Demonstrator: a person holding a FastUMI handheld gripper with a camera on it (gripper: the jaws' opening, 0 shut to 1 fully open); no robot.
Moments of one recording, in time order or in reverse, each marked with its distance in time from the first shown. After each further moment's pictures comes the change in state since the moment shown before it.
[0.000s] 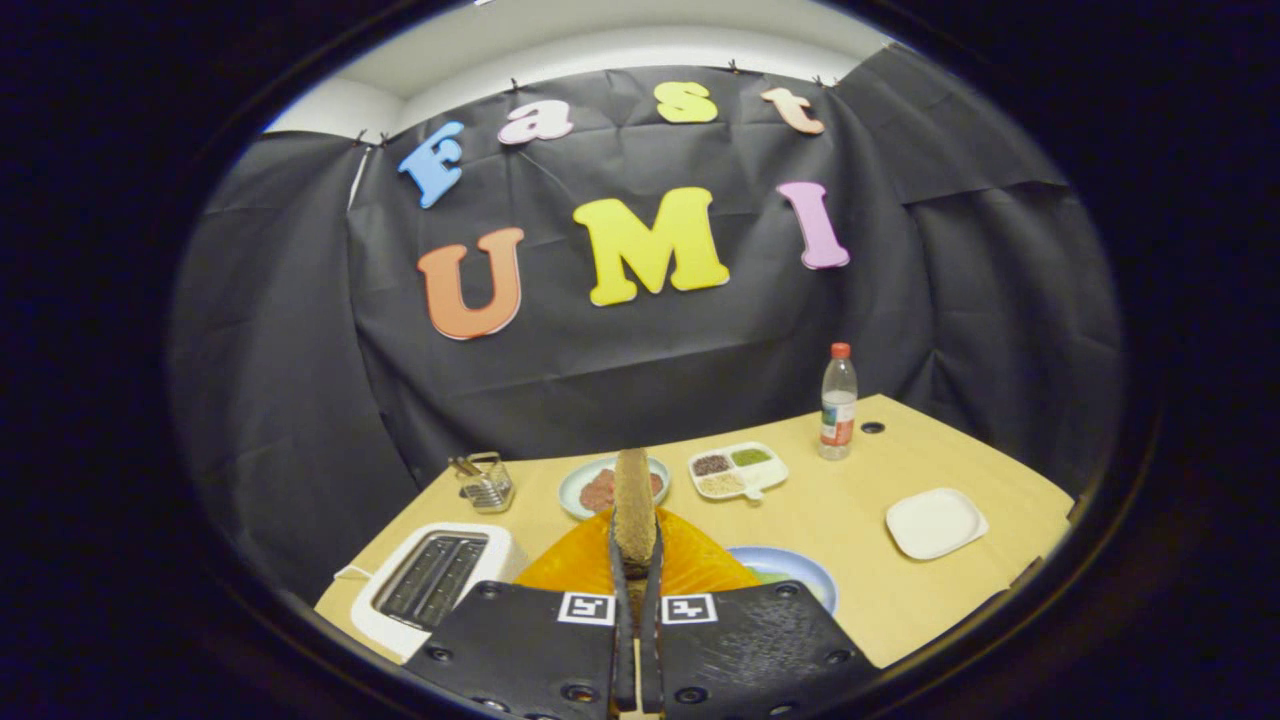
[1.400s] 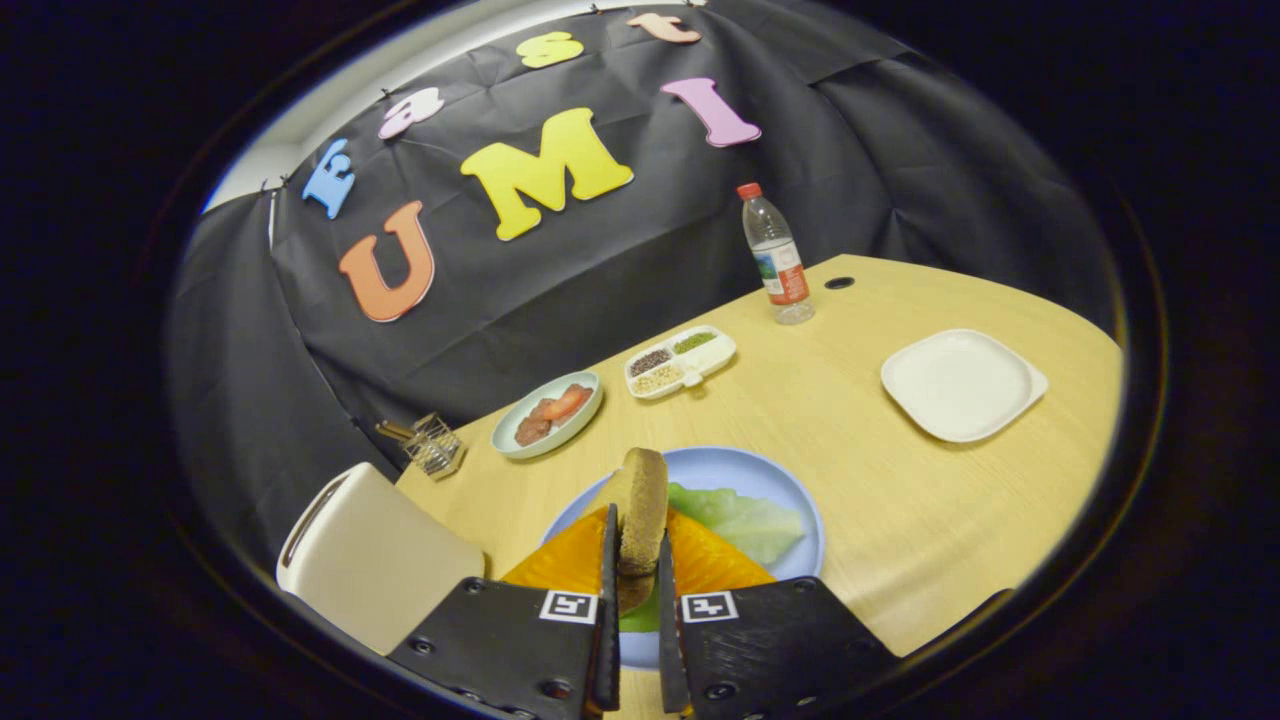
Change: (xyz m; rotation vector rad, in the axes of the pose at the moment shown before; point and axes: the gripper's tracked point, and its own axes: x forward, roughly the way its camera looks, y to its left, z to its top) arm 0.053 -0.093 -0.111 0.262 0.172 0.013
